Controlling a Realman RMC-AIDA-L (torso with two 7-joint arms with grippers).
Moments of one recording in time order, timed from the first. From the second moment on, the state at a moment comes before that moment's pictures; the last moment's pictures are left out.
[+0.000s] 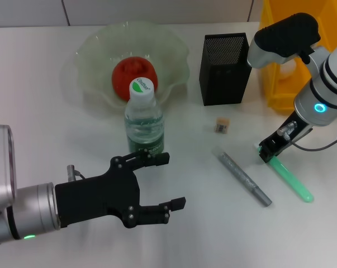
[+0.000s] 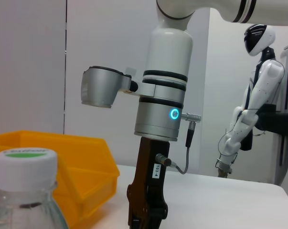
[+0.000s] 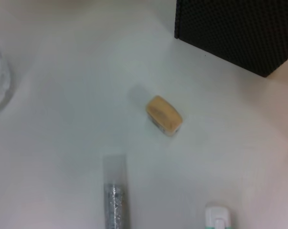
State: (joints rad) left arm -0.28 -2.08 1.39 0.52 1.34 1.51 -0.85; right arm 0.77 2.09 -1.46 -1.01 -2.72 -1.47 2.86
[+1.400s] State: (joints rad) left arm -0.29 -2.07 1.39 0.51 1.34 1.50 -0.84; right arm 0.32 2.08 -1.35 -1.11 -1.11 -0.89 1.28
